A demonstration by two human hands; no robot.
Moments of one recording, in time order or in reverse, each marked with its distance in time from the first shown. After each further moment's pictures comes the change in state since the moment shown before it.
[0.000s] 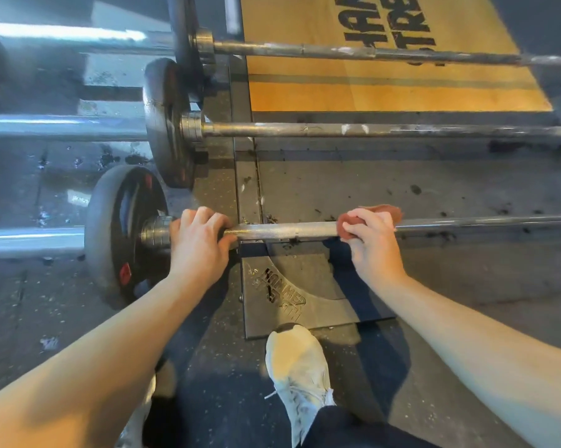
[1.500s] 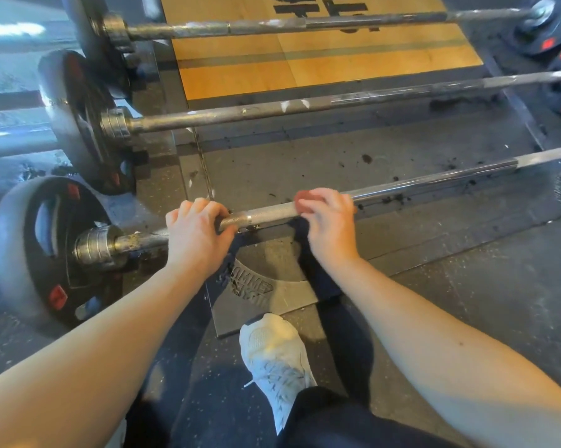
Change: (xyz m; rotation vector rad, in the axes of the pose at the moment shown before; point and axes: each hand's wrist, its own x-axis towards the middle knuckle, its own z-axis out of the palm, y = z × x) left_hand 0.020 0.066 0.033 -0.107 -0.014 0.138; right_hand -0.010 -0.001 0.019 0.022 0.229 0.173
